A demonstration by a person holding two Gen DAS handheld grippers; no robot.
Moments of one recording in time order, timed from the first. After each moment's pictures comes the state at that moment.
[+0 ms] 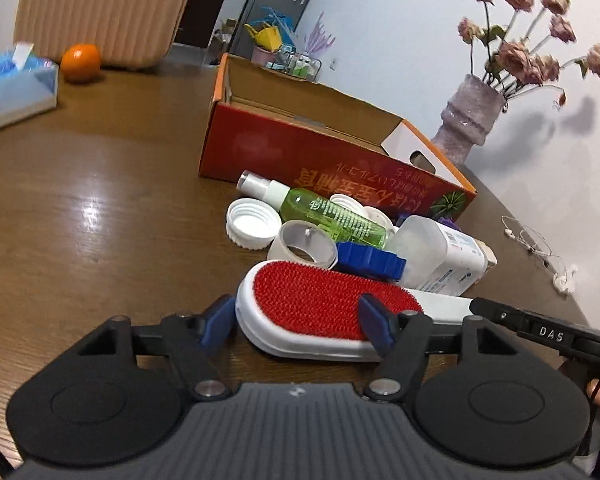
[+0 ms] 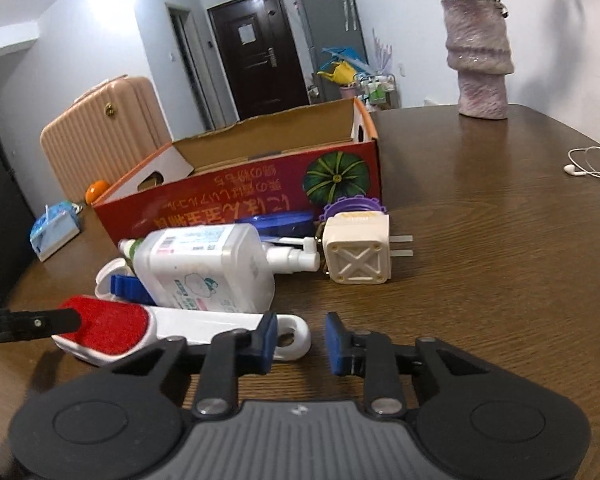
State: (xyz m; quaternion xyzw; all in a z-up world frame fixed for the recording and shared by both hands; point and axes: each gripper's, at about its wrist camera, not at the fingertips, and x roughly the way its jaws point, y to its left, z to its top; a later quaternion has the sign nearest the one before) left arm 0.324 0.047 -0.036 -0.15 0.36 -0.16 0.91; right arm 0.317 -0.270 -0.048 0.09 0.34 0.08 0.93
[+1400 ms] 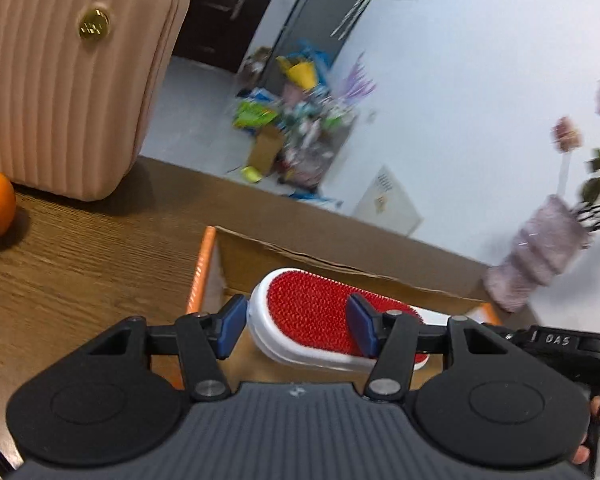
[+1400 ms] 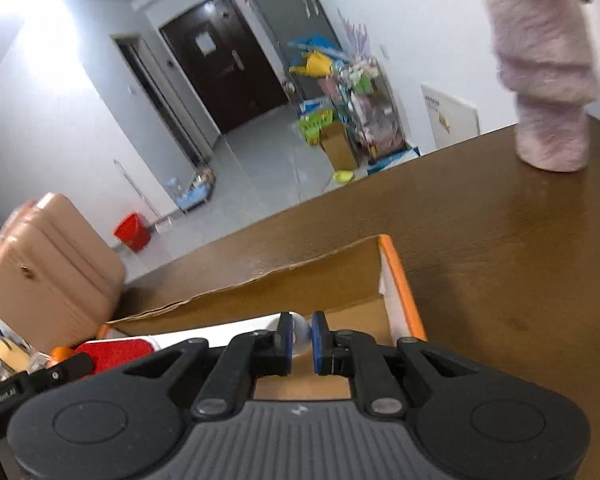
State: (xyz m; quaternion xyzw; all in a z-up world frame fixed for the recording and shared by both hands) left arm 0.619 0.031 0.016 -0.17 0.34 -0.10 0.92; right arm 0.635 -0.296 0.011 0.20 0.37 0.07 0.91
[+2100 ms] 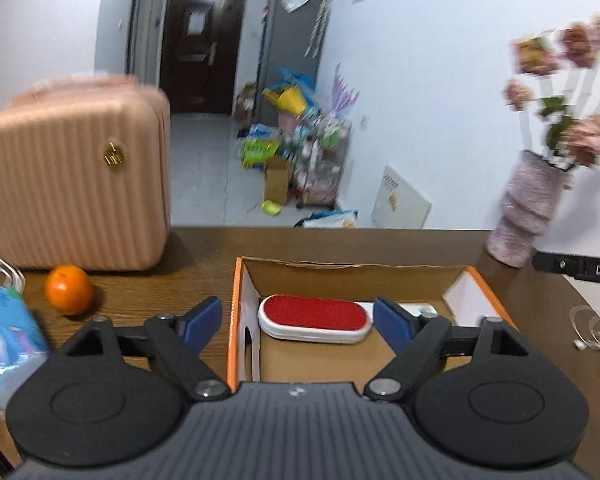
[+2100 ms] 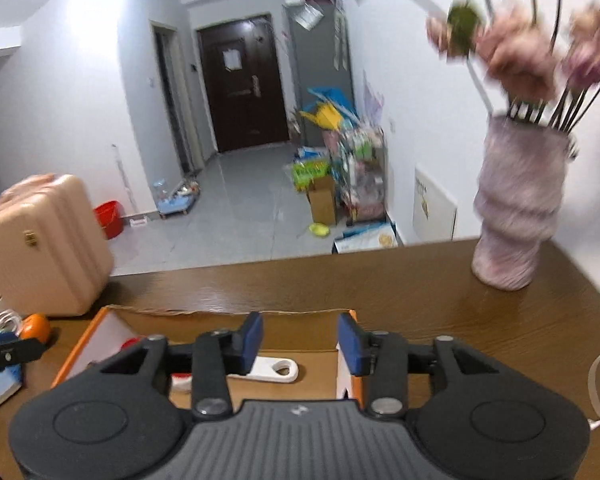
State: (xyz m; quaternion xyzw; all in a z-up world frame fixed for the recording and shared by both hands) left arm 0.504 0.017 0.100 -0.03 0.28 -0.10 0.95; right arm 0.549 -0.288 0.101 0.05 0.29 0.05 0.95
